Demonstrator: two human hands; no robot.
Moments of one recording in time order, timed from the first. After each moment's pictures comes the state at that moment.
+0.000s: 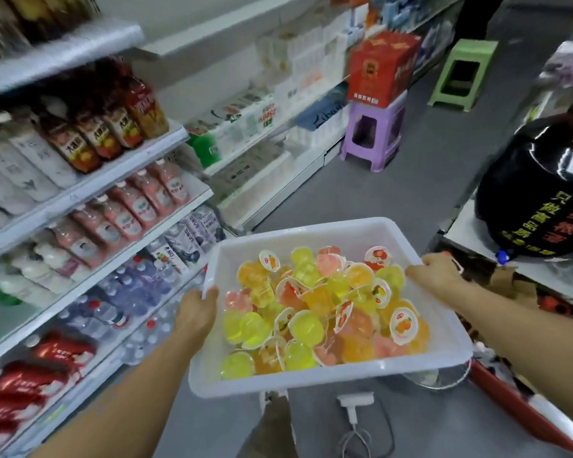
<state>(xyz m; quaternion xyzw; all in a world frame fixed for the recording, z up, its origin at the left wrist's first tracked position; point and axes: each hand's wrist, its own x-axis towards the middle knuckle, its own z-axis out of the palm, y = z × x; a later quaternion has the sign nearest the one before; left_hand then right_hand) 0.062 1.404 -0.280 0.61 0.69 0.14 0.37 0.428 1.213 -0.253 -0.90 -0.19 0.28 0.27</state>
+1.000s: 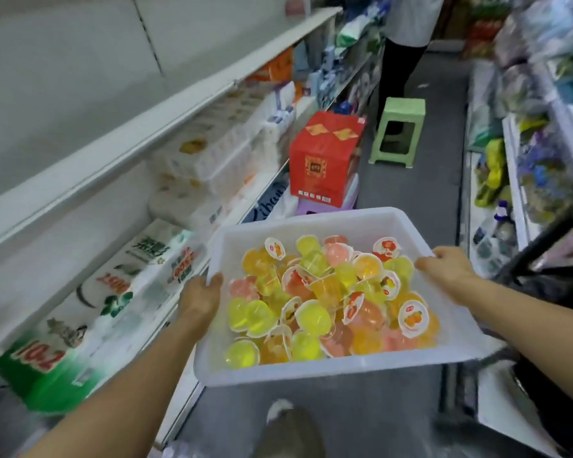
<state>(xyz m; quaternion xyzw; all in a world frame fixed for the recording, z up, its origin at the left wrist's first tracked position) 0.642 1.991 -0.231 0.72 0.55 0.12 0.40 0.927 1.692 -0.202 -0.91 -0.05 0.19 0.36</state>
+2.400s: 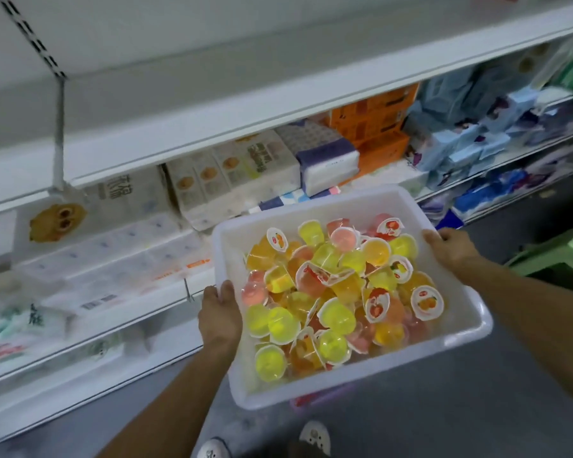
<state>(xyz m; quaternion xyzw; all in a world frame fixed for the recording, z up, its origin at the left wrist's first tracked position) 1.361 2.265 -0.283 0.39 0.80 0.29 0.35 1.747 2.296 -0.250 -0.86 -0.36 0.29 0.23</state>
